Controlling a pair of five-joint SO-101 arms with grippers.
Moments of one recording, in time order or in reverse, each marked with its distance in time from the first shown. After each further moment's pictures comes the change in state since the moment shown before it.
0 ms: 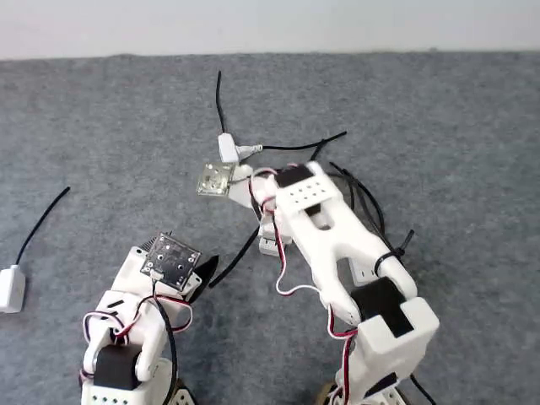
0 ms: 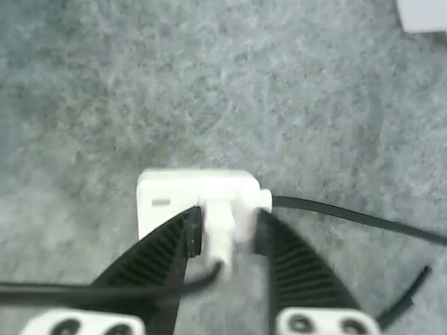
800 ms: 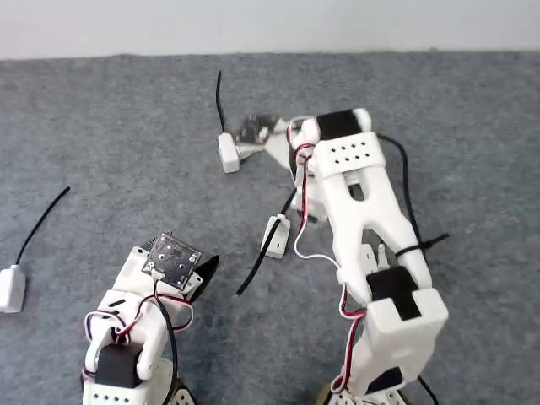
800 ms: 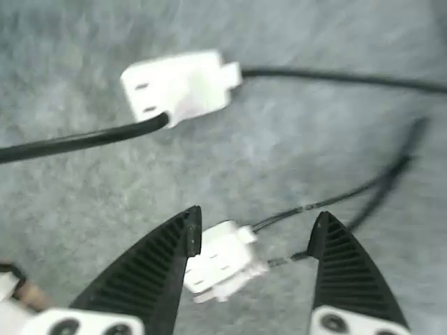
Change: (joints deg) left arm 0.0 0.0 1.1 -1.3 0.0; right arm 9.8 4.5 -19.9 29.4 -3.5
